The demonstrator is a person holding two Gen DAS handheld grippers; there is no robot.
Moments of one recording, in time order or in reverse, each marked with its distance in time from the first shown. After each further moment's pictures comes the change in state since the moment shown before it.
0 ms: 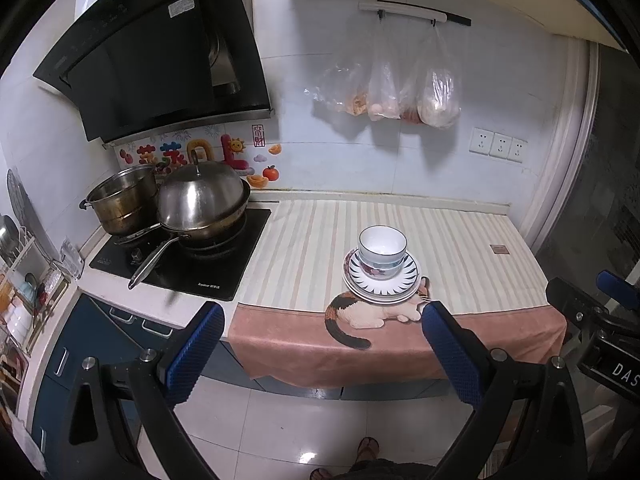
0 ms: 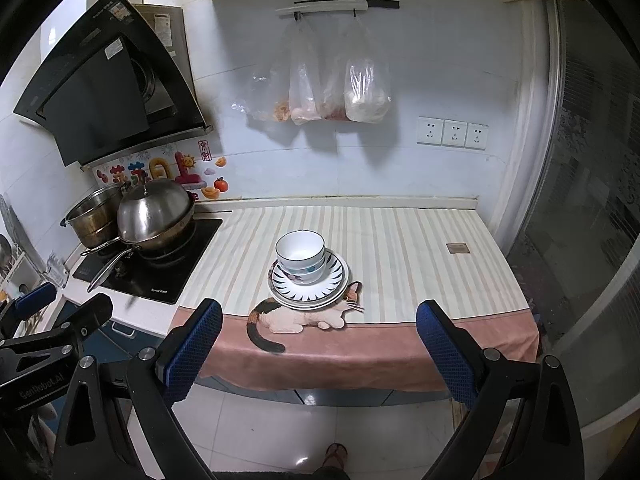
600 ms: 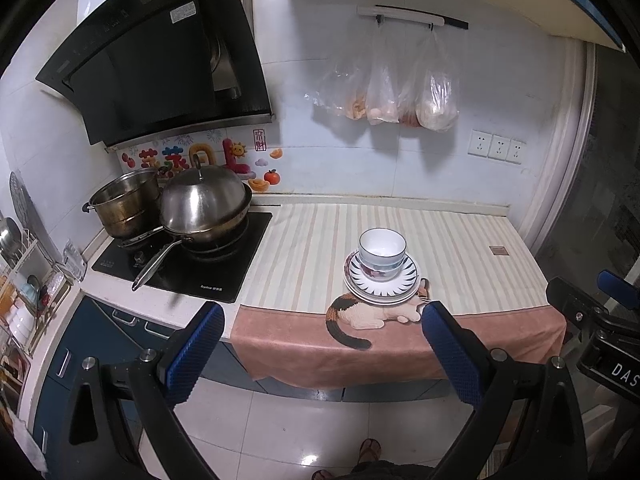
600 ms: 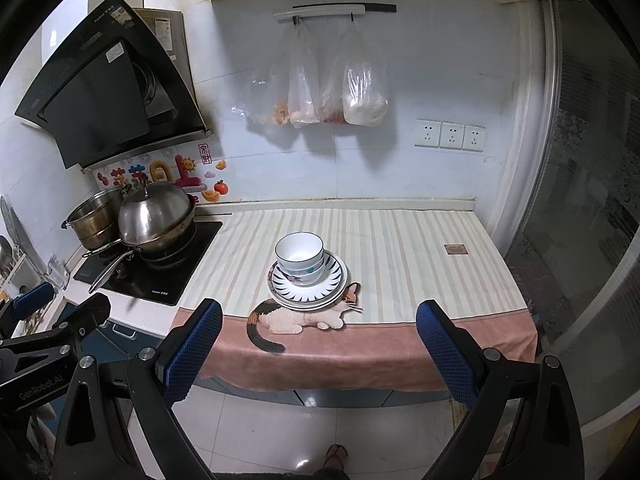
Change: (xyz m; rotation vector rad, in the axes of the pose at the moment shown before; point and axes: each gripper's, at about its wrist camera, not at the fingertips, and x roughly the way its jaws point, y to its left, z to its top) left arm -0.005 -0.005 0.000 0.000 -0.008 0.003; right arm -0.009 0.000 -0.003 -0.002 -0.012 -0.005
